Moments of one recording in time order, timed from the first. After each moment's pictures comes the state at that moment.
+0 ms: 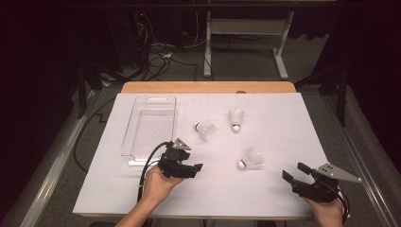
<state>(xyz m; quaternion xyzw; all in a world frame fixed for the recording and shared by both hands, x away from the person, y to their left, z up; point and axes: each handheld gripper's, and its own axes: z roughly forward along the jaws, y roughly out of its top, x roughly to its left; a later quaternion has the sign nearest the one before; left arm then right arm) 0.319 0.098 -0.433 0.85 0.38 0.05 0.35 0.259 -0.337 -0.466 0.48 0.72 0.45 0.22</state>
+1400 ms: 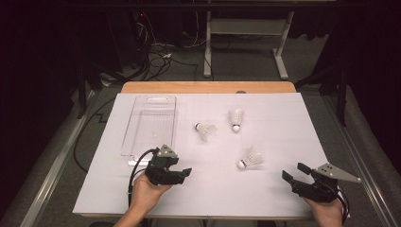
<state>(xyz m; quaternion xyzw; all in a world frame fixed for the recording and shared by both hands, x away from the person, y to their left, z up) 0.299 0.129 -0.438 0.84 0.40 0.07 0.36 0.259 -0.337 -0.466 0.48 0.72 0.45 0.22</state>
